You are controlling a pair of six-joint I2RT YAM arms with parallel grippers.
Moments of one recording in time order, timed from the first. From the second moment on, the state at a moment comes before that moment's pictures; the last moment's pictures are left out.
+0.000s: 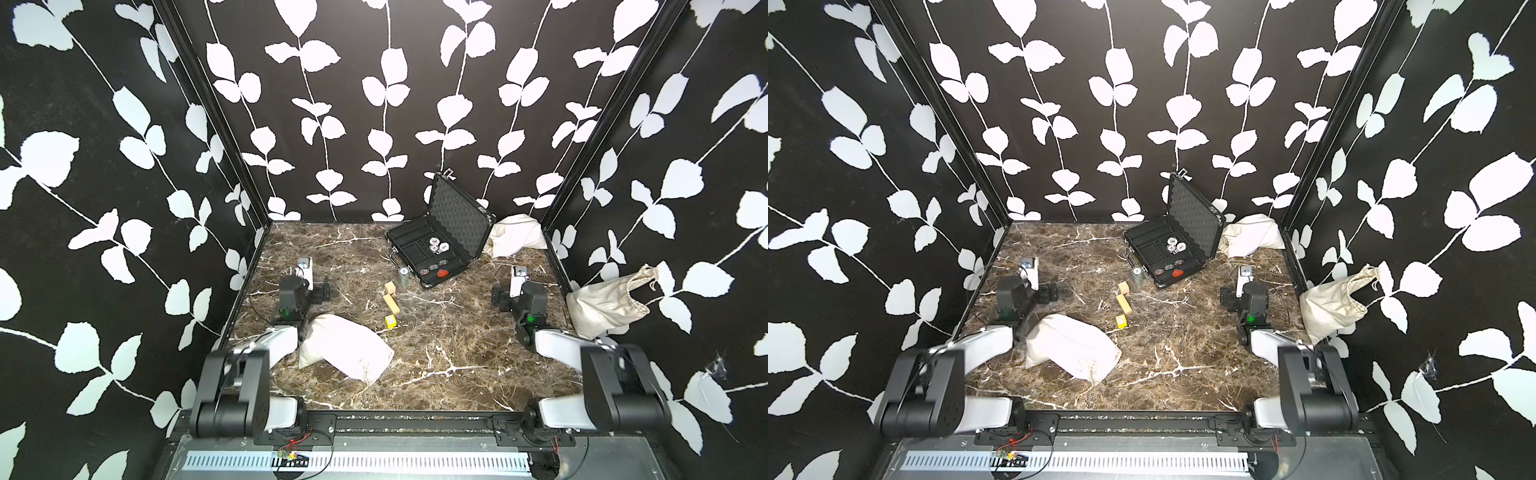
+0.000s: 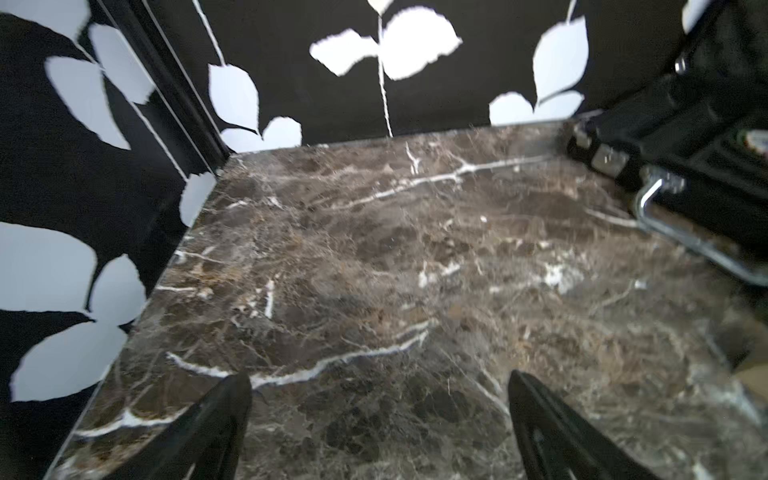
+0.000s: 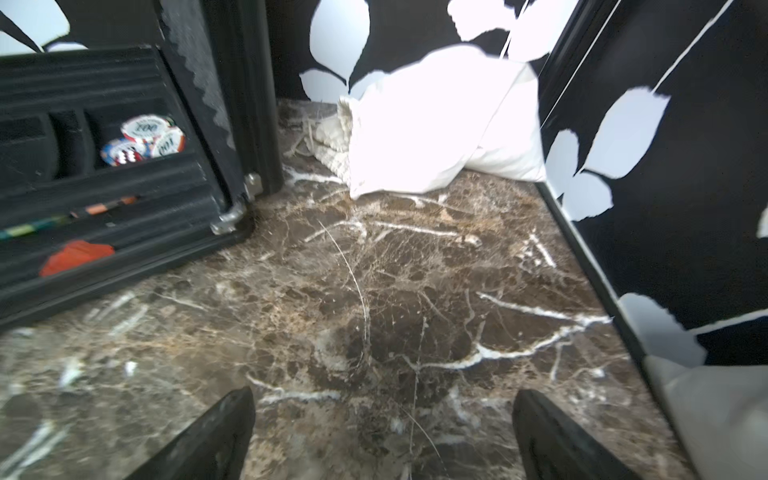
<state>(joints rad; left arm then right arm) -0.05 1.27 0.54 0.40 -0.06 0.07 0.06 1.32 0.46 0.43 0.12 -0.07</state>
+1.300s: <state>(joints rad) -0.38 1.52 0.67 0.12 -0.05 -0.52 0.66 1.36 0.67 -0.01 0.05 0.01</state>
